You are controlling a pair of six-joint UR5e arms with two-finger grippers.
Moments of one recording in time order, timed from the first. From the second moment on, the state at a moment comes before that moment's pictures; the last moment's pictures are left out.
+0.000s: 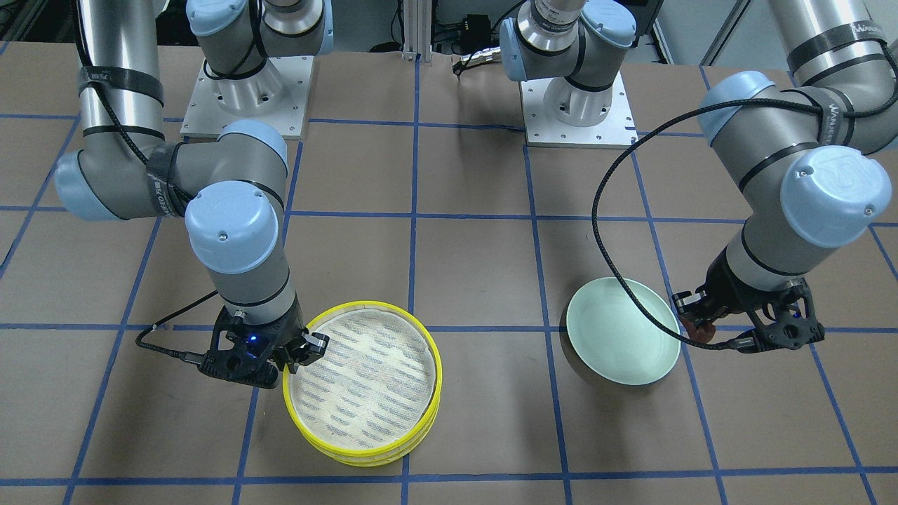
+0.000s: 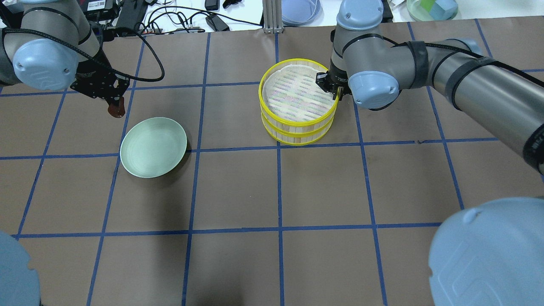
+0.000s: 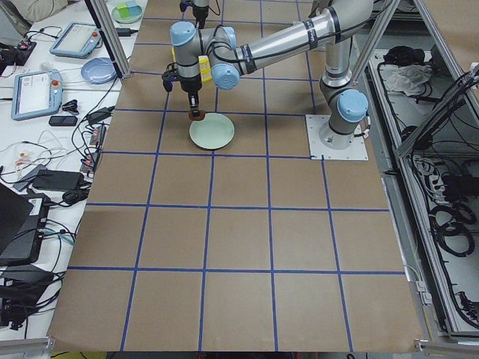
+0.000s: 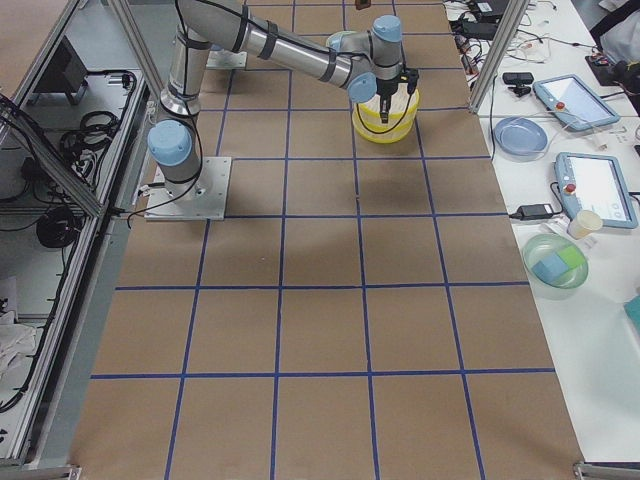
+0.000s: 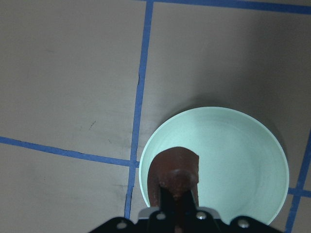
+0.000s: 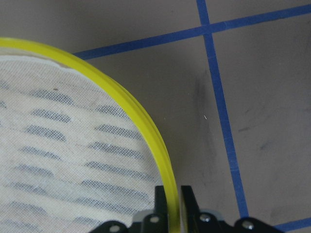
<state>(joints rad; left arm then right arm) -1.37 -1.88 -1.58 -1.25 1.73 0.07 1.69 -1.12 1.60 -2.19 -1.63 0.32</state>
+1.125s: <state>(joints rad) -1.50 -1.85 -1.55 -1.20 1.72 -0.01 1.60 -1.47 1.56 -1.80 -1.44 0.01</state>
